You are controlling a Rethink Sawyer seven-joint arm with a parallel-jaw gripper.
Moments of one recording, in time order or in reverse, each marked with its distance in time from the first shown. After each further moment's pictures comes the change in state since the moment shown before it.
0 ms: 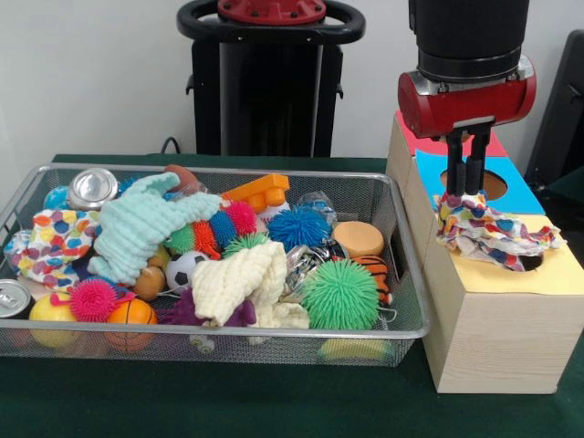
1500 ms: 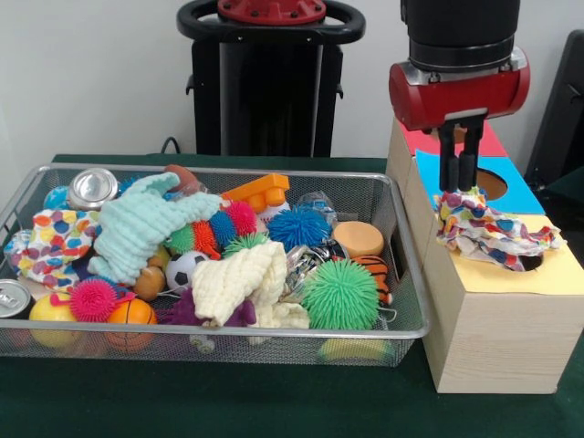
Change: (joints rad) arm -0.016 -0.019 0.003 0.000 -0.009 -0.011 0.000
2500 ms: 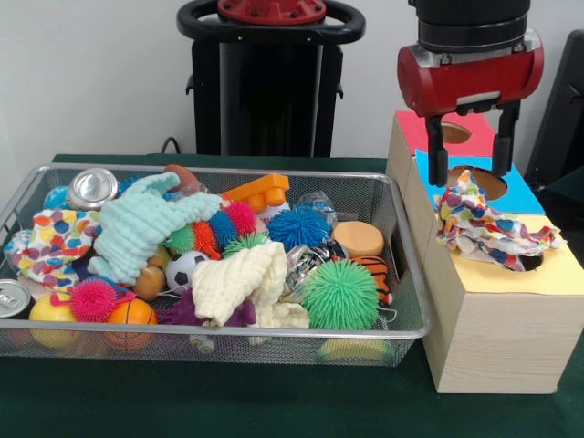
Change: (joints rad) arm -0.011 -0.017 0.032 -0.013 -0.013 0.016 0.000
